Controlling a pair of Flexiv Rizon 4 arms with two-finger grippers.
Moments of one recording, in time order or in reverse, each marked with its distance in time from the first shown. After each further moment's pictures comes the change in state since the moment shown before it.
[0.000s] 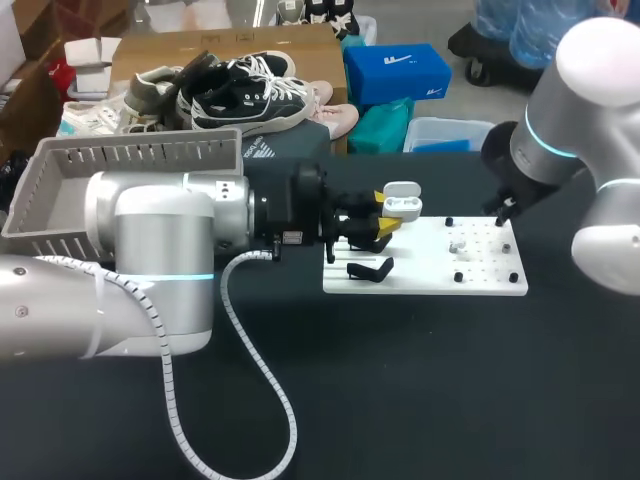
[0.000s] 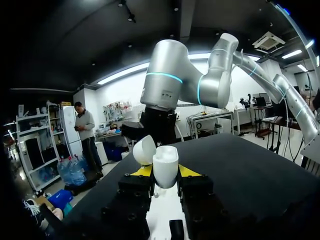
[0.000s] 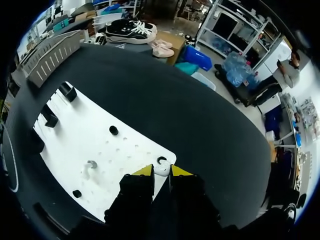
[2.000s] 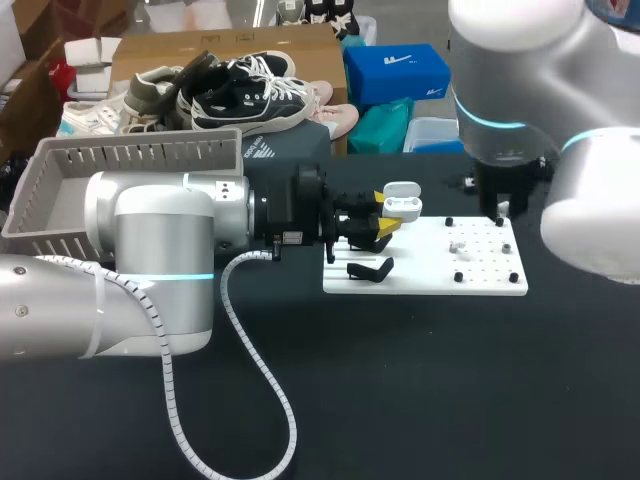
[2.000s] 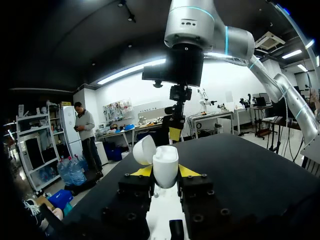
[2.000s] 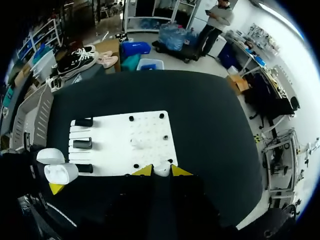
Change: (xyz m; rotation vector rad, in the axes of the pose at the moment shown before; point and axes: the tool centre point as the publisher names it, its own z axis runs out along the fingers) left arm 0.000 0.000 0.000 0.000 0.000 0.000; right arm 0.024 0.076 -0.138 0.204 0.129 0.642
